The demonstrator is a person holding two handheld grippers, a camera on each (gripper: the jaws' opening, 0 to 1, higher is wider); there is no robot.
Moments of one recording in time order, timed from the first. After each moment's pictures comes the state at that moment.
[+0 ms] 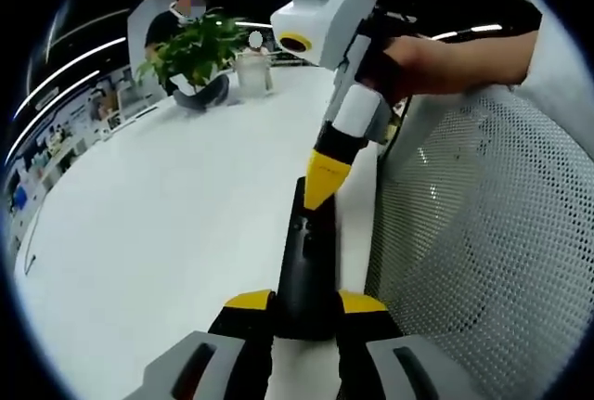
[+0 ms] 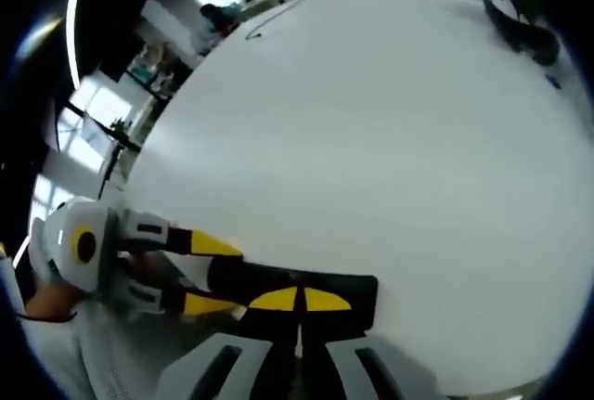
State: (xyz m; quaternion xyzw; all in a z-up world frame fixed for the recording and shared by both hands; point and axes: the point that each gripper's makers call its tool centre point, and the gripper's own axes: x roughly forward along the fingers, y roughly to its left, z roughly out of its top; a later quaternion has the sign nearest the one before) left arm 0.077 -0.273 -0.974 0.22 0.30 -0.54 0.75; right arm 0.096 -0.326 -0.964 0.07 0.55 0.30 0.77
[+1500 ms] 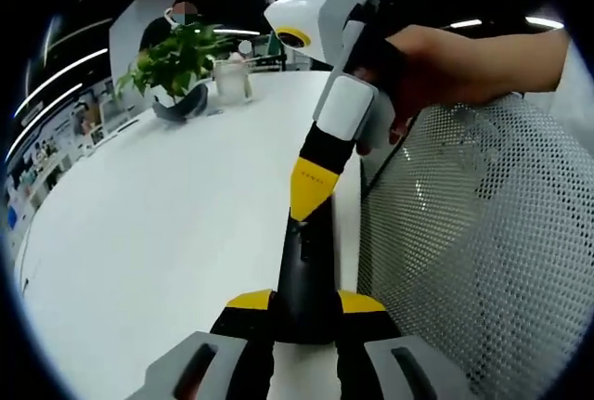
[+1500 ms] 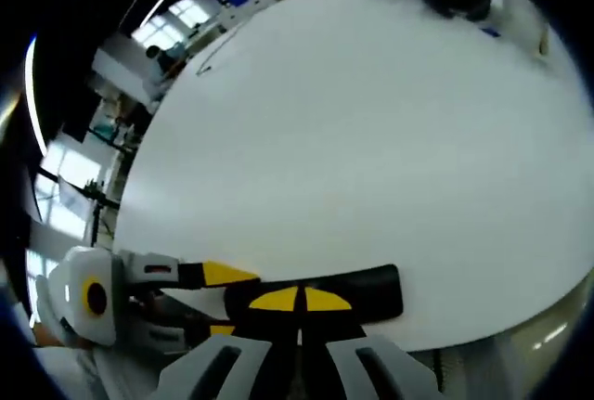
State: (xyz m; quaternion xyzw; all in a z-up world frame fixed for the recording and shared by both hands) left arm 0.070 -0.285 -0.973 0.23 0.29 -0.58 0.73; right arm 0.089 -0.324 -0.960 0.18 0.56 0.18 0.79
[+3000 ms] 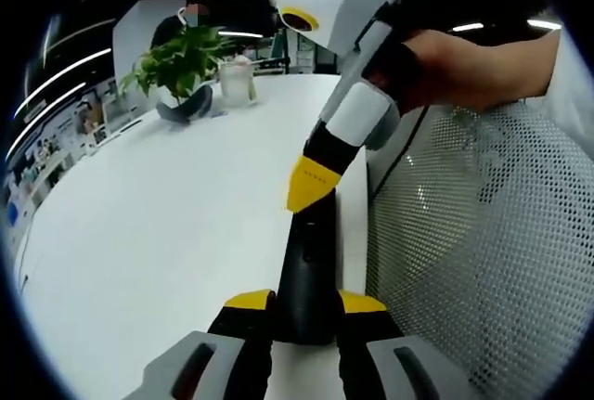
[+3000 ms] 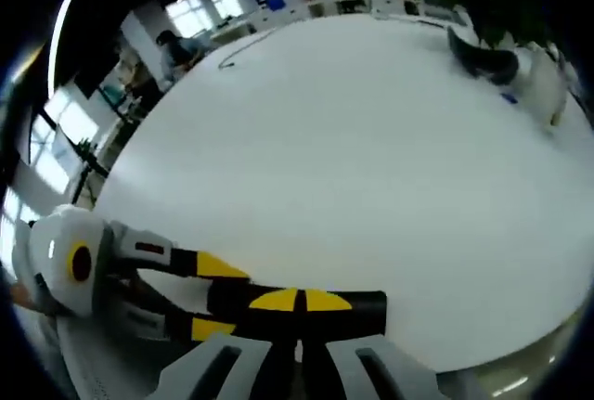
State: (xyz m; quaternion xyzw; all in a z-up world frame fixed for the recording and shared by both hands) left arm 0.076 -0.287 -0.973 0.22 0.28 -0.58 0.73; right arm 0.096 -0.328 -0.953 0.09 0.53 0.20 0.82
